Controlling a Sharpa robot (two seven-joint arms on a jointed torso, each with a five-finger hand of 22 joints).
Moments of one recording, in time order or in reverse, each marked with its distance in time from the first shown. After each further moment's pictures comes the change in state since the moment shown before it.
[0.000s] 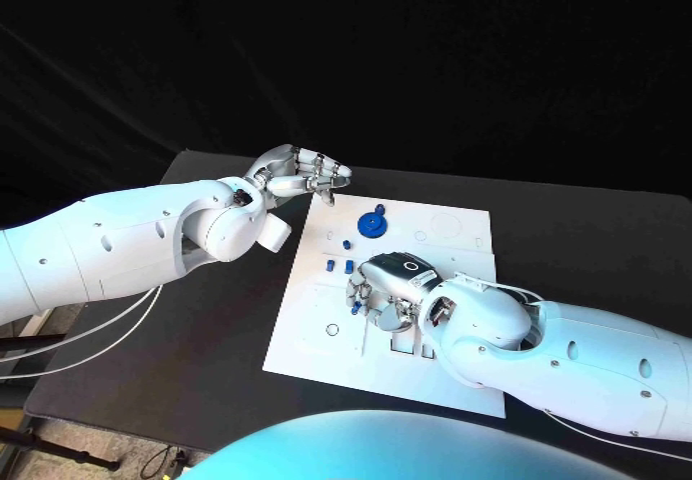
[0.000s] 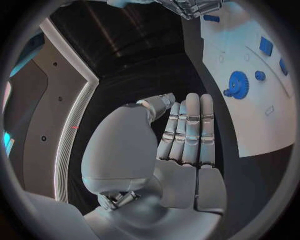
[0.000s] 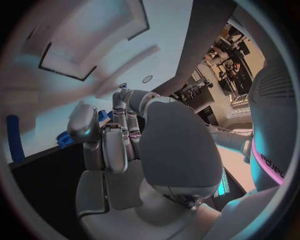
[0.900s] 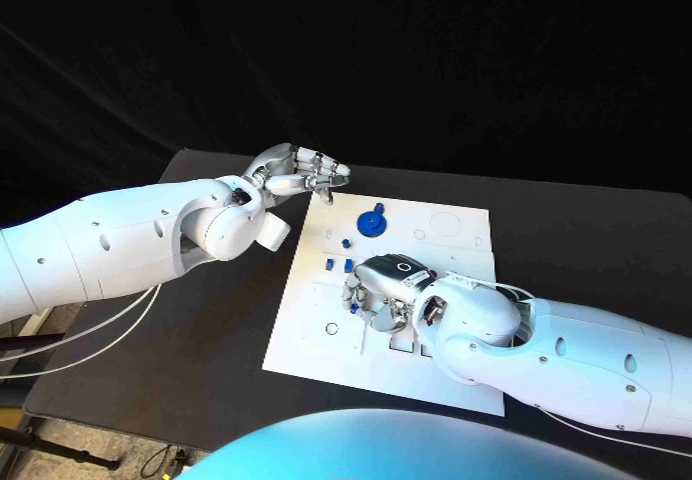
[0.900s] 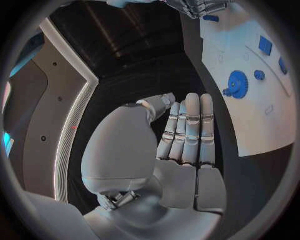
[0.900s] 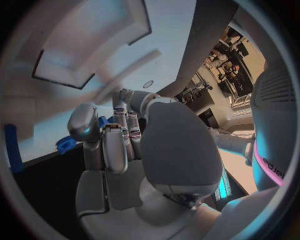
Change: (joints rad) left arm 0.000 0.000 0.000 -0.002 -0.002 0.001 -0.001; left_hand 0.000 0.000 0.003 -0.003 0.000 -0.004 0.004 0.000 0.001 -0.006 -0.002 0.000 0.000 0.000 0.000 0.000 0.000 0.000 0.000 0.000 0.000 0.000; right arm -0.005 0.027 -0.003 -0.029 0.000 0.036 -0.002; right_hand -0.028 0.015 -0.001 -0.018 -0.024 -0.019 0.010 -0.001 0.008 0.003 -0.007 -0.013 0.007 0.000 0.000 0.000 -0.003 0.000 -0.004 0.004 -0.018 0.000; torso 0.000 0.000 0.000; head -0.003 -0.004
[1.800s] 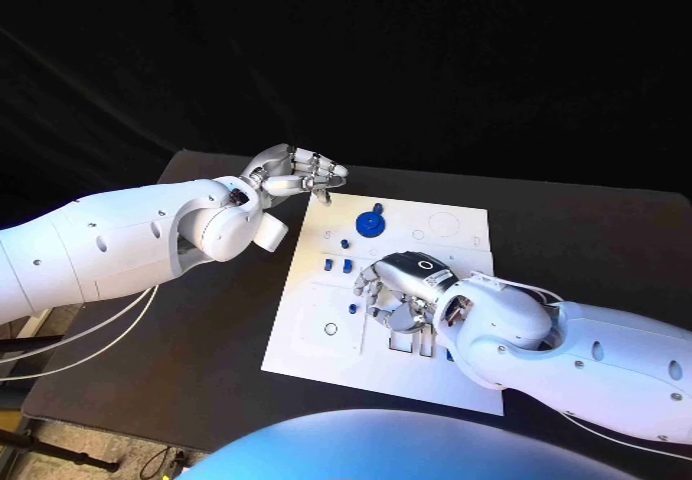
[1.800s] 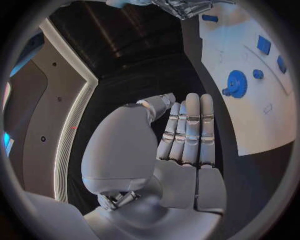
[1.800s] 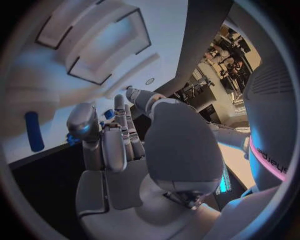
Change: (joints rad) left arm 0.000 -0.005 0.000 0.000 -0.001 0.002 -0.005; left_hand 0.000 0.000 0.000 0.000 0.000 0.000 0.000 0.000 0.000 -0.001 0.002 0.000 0.000 0.000 0.000 0.000 -0.001 0.000 -0.004 0.004 0.000 0.001; right arm 0.019 -0.102 0.001 0.081 0.021 -0.034 0.000; right_hand -0.087 -0.054 -0.049 -0.014 0.041 -0.166 0.021 -0.099 -0.028 -0.065 0.004 -0.038 -0.009 -0.002 0.016 0.004 -0.008 0.000 -0.006 0.019 -0.020 0.001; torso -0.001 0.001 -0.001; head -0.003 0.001
